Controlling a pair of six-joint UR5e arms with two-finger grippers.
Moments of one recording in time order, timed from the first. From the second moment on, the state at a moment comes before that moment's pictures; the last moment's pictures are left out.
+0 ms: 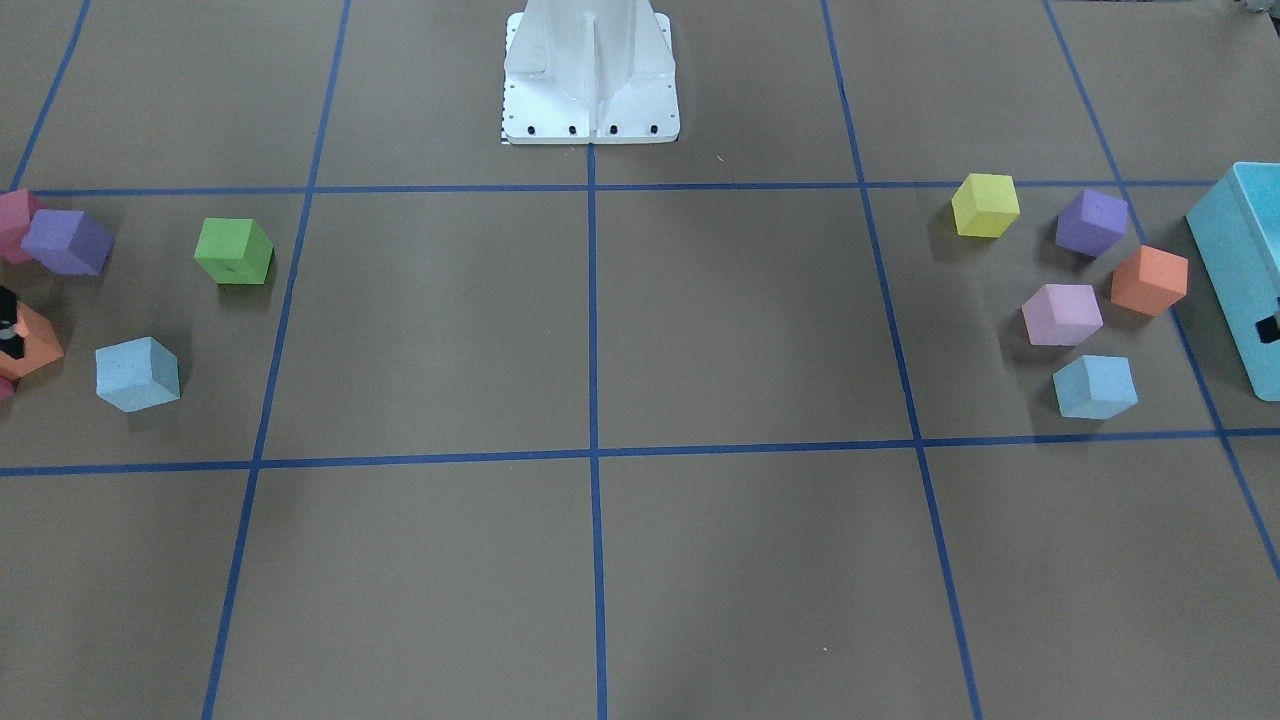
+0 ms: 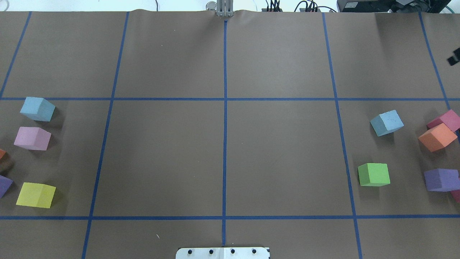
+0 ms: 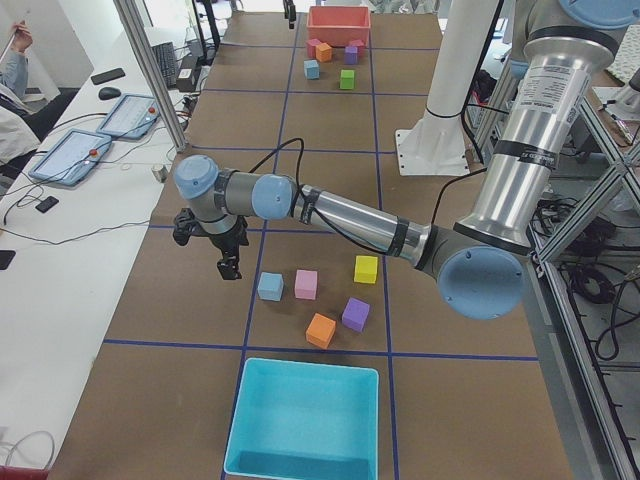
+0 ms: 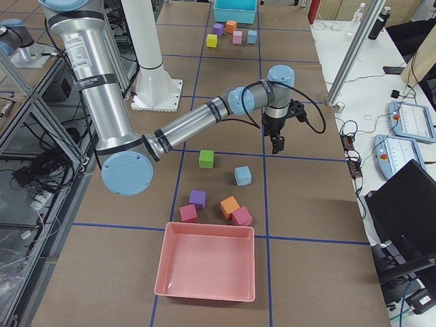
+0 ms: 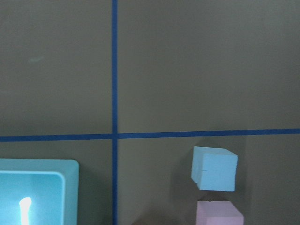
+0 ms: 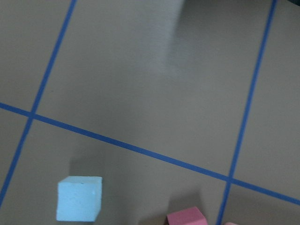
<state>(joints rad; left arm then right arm) -1.40 -1.87 -1.58 -1.37 -2.42 -0.15 1.19 -1.26 1.82 -1.70 2.22 0.28</state>
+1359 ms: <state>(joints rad) -1.19 -1.87 -1.38 -1.72 -2.34 -0.39 1.05 -1.45 1.75 -1.39 2.19 0.36</state>
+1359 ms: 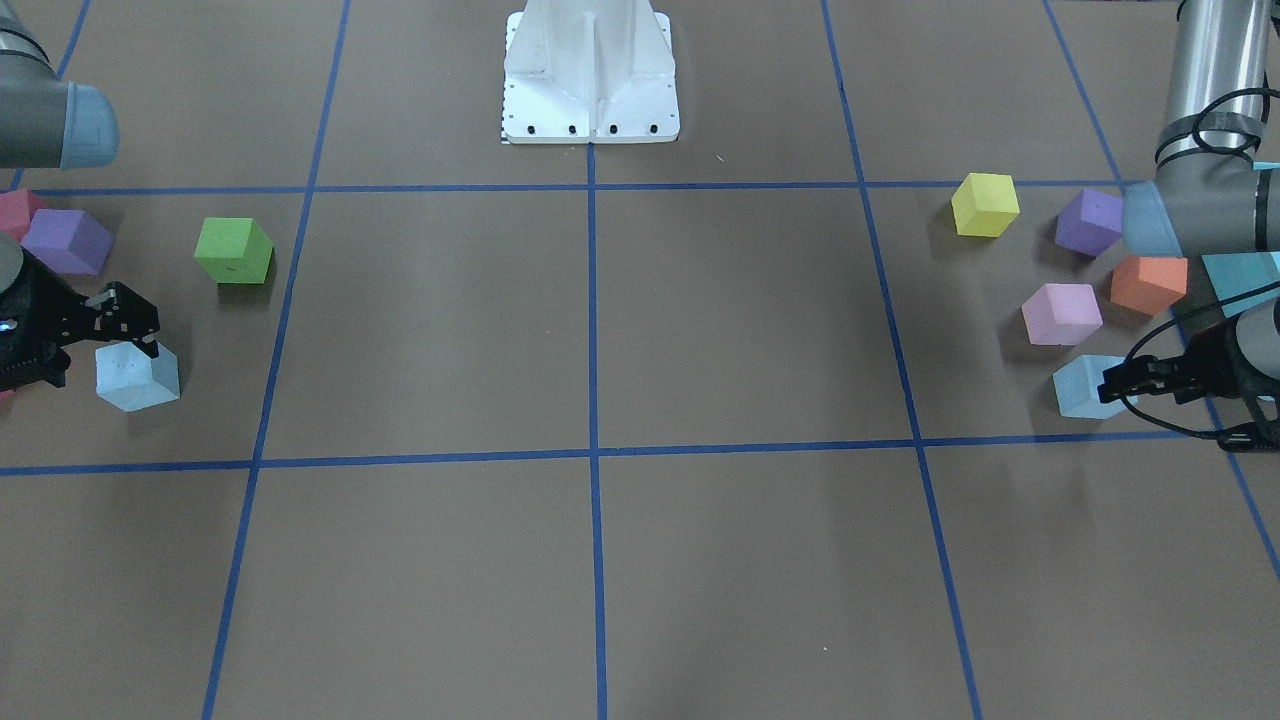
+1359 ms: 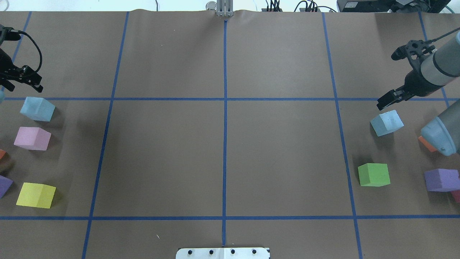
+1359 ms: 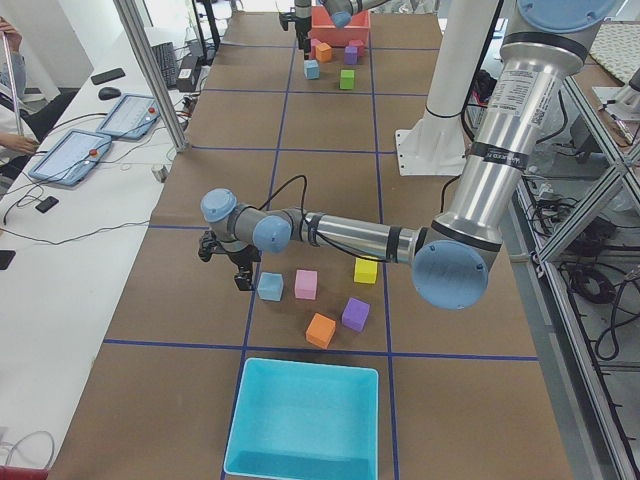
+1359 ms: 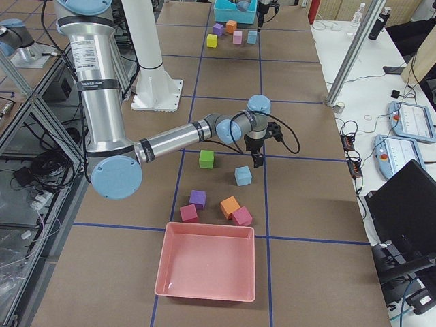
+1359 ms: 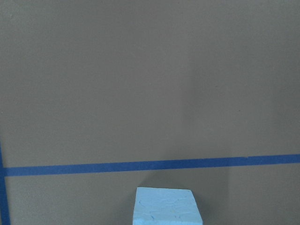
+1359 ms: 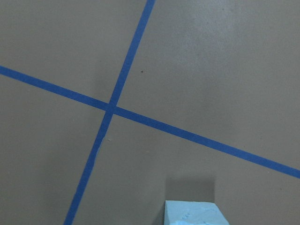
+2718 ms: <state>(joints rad) -1.17 -1.83 -1.38 -1.77 -2.34 -0.42 0.99 -1.50 1.67 -1.25 2.16 0.43</state>
